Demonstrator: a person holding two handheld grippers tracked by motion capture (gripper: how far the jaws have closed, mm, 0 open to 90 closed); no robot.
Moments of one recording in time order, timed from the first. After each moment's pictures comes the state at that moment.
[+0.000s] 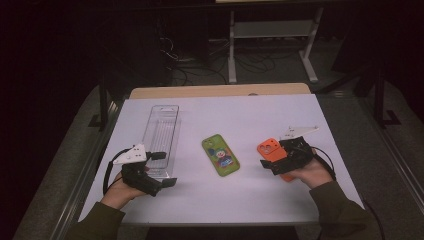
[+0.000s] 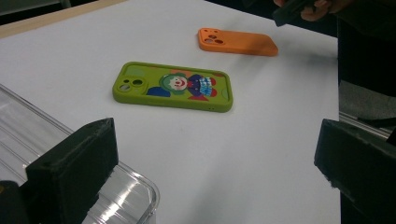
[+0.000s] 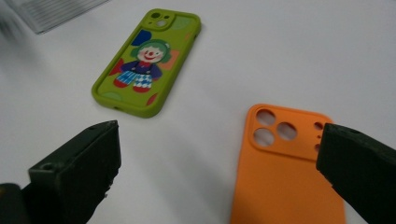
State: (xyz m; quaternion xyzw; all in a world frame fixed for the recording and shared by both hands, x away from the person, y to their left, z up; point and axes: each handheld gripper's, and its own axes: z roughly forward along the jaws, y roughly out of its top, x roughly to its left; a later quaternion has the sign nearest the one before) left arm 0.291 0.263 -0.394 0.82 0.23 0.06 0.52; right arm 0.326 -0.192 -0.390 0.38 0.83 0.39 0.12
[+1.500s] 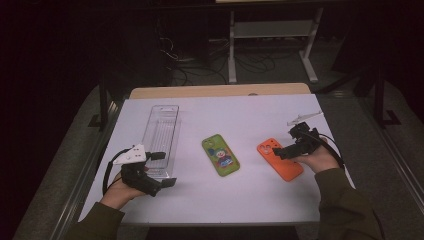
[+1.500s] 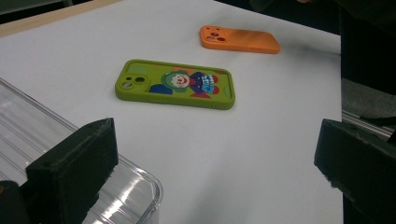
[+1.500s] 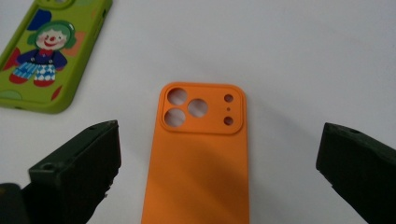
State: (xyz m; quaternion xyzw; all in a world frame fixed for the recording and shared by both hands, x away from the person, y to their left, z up) left arm 0.291 0.264 -0.394 0.82 0.23 0.07 0.51; right arm 0.359 -0.217 -0.385 0.46 0.83 0.30 0.14
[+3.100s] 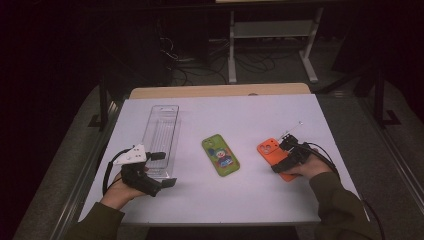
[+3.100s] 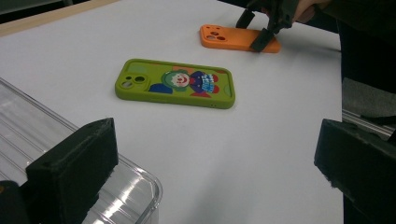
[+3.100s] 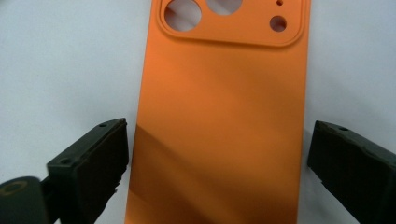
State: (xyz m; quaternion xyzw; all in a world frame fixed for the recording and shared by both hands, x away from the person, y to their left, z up) left arm 0.290 0.264 -0.394 0.82 0.23 0.07 0.51; right arm 0.363 -0.204 -0.434 0.46 0.87 0.17 0.06
